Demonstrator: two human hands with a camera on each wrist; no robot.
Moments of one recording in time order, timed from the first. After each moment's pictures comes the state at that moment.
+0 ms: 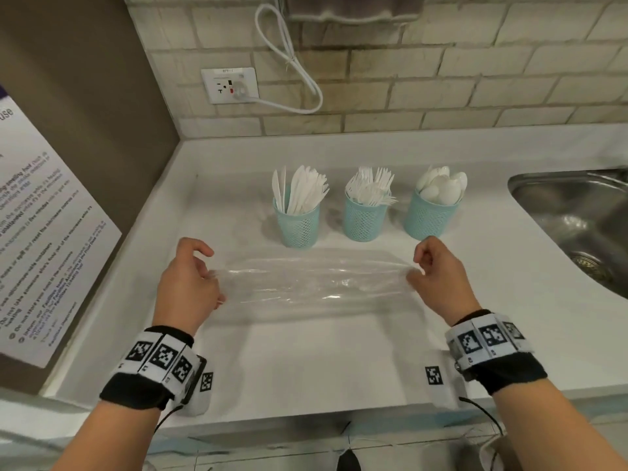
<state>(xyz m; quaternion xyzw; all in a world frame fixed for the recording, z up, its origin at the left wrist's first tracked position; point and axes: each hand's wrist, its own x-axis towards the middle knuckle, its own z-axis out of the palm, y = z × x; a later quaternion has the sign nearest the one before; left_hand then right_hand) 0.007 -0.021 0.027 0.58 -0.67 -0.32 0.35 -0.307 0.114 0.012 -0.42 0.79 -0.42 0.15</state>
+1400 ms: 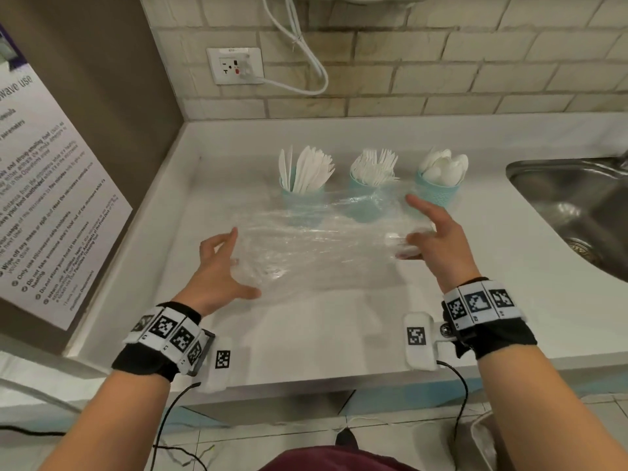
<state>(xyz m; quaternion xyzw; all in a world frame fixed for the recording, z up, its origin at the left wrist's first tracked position) 0.018 -0.017 0.004 0.51 -0.74 -0.41 0.16 -0.283 0.114 0.037 -0.33 0.66 -0.61 0.29</state>
